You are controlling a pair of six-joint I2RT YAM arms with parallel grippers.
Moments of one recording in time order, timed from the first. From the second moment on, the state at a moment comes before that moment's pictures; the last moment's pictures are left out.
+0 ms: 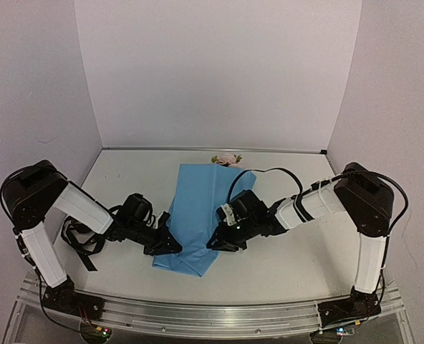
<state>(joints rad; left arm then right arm) -0.70 1.76 0.60 0.30 0.61 -0.92 0.89 1.98 1.05 0.06 -0.42 0.86</state>
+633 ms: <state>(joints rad) -0.69 1.78 0.62 0.30 0.64 -0.92 0.71 1.98 1.05 0.05 -0.48 0.87</state>
